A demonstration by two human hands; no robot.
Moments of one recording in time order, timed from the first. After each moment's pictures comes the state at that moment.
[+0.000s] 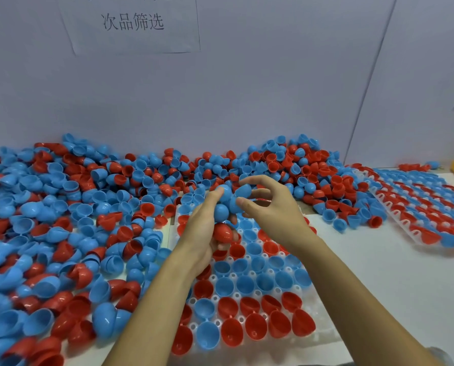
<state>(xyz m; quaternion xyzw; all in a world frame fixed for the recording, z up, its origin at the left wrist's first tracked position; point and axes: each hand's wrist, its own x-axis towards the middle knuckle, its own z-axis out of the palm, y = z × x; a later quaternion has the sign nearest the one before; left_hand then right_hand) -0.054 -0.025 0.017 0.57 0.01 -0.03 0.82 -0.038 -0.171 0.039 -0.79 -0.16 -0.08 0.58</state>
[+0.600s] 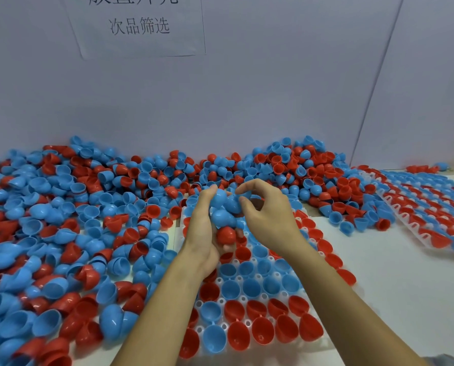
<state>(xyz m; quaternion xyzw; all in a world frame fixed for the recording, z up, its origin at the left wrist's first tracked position) -0.056 -0.024 0.019 0.50 0.04 -0.05 0.86 -0.033 -0.149 0.031 -0.81 -0.17 -0.16 0.54</state>
